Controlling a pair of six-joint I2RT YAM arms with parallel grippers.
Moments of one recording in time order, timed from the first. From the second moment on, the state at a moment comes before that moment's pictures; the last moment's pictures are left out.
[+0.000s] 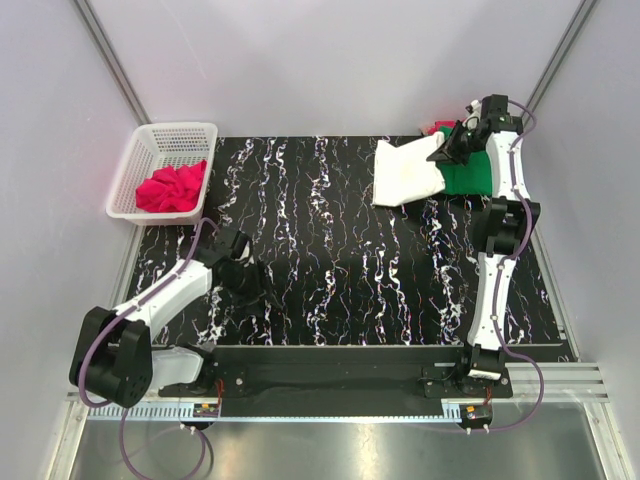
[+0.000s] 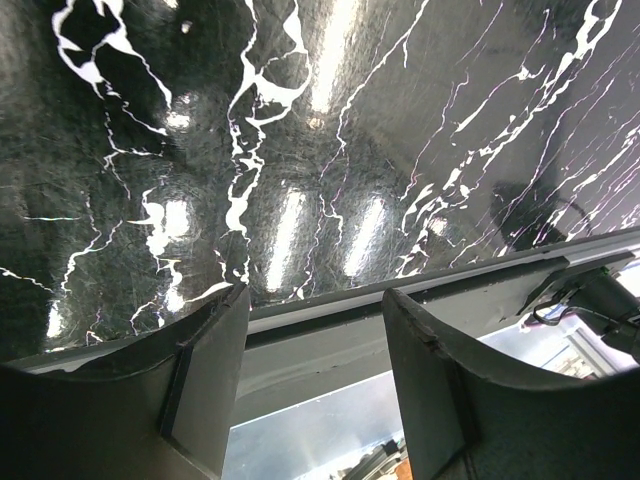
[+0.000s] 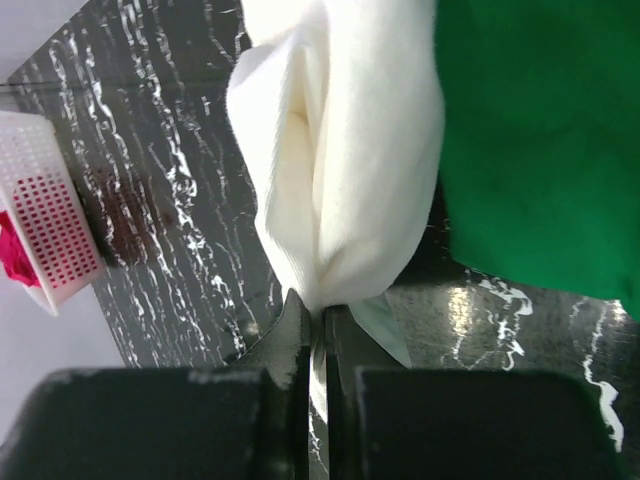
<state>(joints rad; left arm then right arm) -0.35 1.24 0.69 -0.75 0.37 -0.70 -0.14 2.57 2.63 -1.07 -0.58 0.38</state>
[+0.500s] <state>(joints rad) -0.39 1.27 0.67 -0.74 0.37 -0.70 -0.18 2.51 2.66 -1.05 -0.62 0.39</state>
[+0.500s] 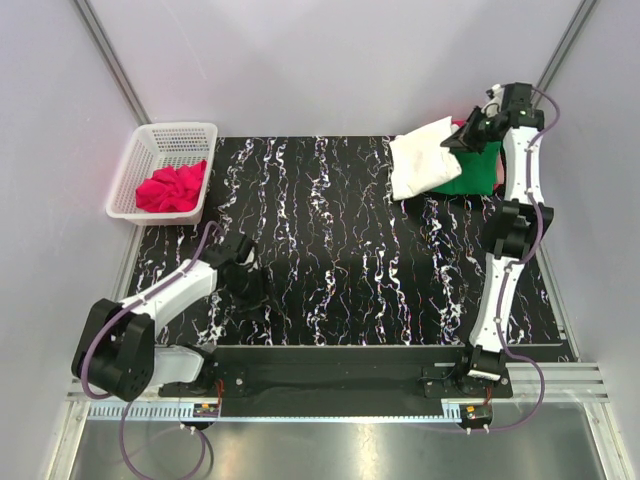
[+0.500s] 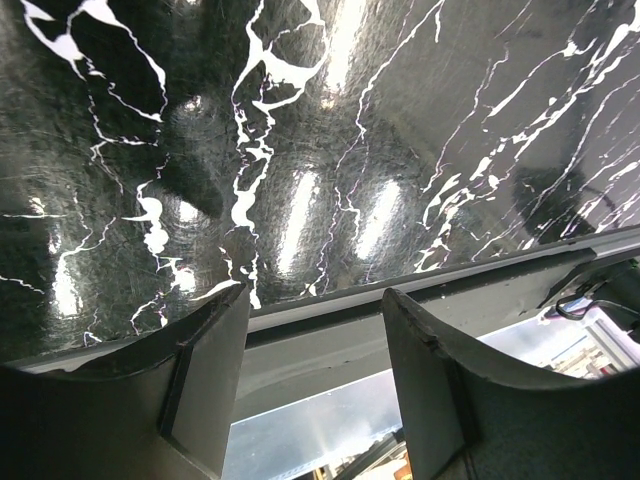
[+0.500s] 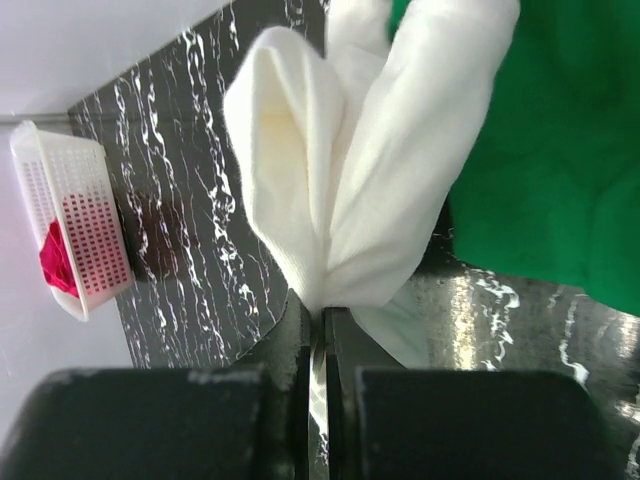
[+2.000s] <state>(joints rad) -0.46 1.40 0.71 -0.73 0.38 -0.72 -0.42 2.52 2.75 -1.04 -0.62 0.42</state>
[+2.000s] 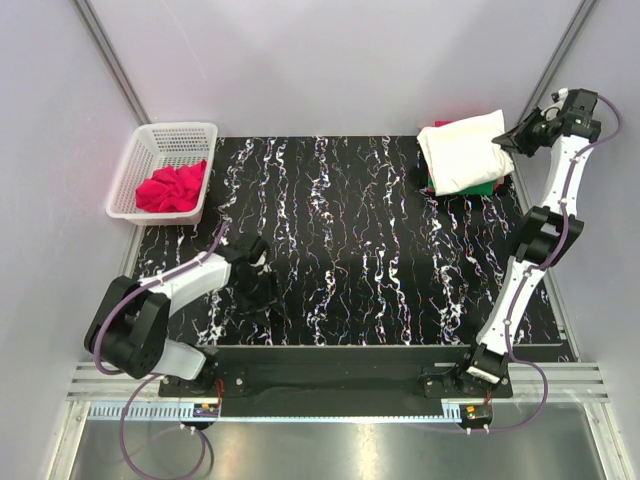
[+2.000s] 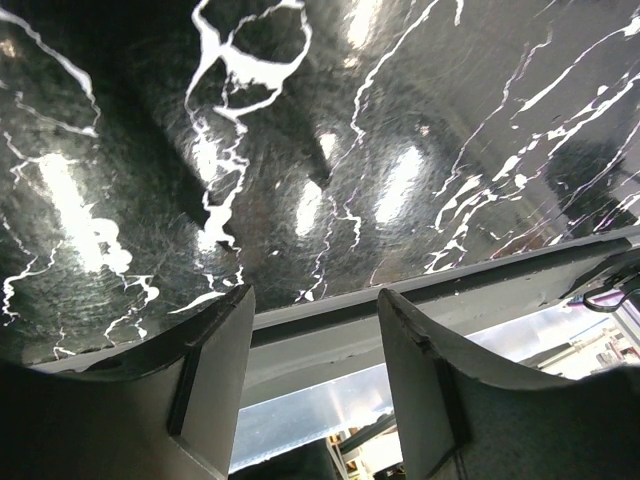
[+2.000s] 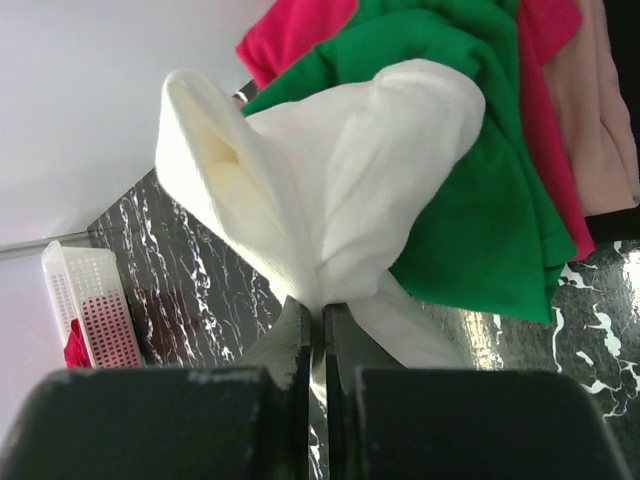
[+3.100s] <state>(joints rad) -0.46 1.40 0.72 -0.74 0.38 -0.74 -0.42 2.59 2.71 -0.94 -0.50 0.46</state>
